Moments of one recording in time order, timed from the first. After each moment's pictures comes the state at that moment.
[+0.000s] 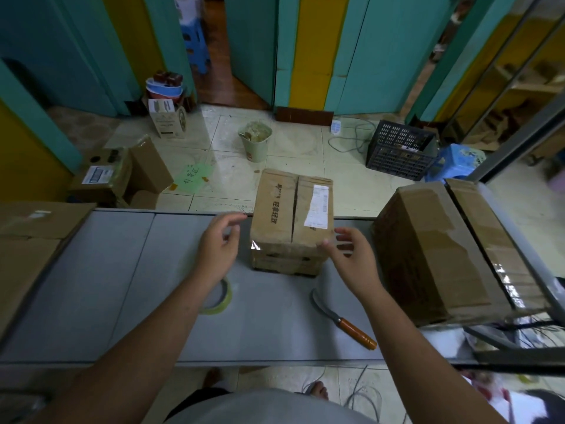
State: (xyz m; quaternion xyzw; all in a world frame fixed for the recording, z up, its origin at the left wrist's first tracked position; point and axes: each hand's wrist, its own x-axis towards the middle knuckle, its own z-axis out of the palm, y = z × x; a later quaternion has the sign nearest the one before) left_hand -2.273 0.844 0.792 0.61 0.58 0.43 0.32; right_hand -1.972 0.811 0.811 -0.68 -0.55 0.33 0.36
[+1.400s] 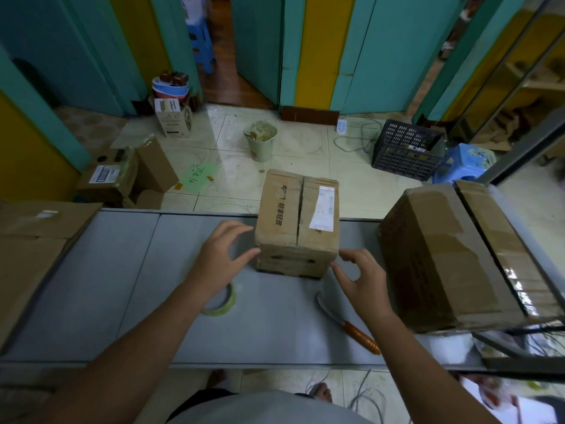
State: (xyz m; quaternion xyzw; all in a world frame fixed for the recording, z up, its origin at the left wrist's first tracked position) left_hand -2.287 0.828 0.798 0.72 0.53 0.38 0.23; right_hand -1.957 0.784 0.785 -0.63 -0.67 0.18 0.35
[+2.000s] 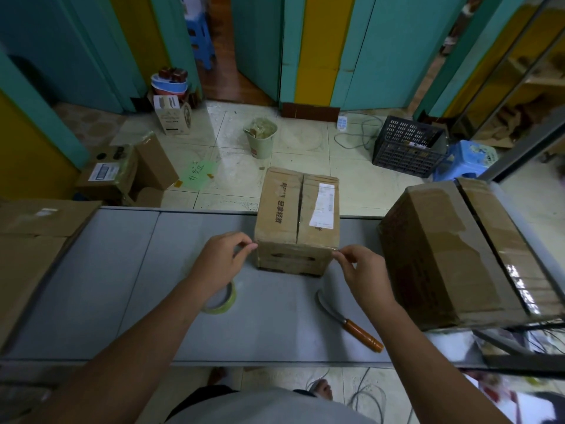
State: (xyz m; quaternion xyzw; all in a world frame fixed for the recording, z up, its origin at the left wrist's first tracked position) left_hand -2.284 0.831 0.802 0.75 0.54 0.31 0.22; right_hand -1.962 0.800 0.799 -0.67 -0.67 0.19 0.27
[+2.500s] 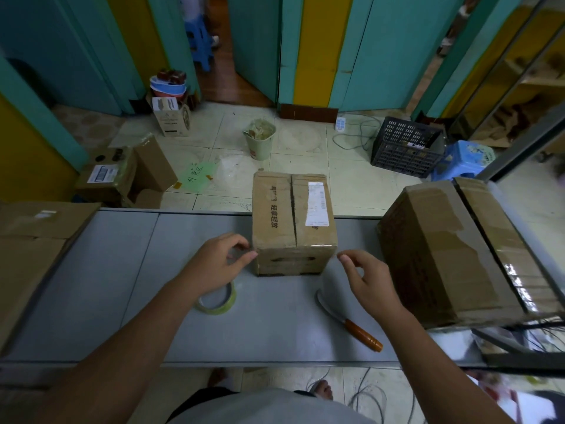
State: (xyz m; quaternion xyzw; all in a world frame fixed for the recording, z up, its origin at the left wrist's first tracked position) left_hand -2.301 0.831 0.799 0.76 0.52 0.26 0.29; right_hand -1.946 0.784 0.802 -0.62 -0.68 0.24 0.30
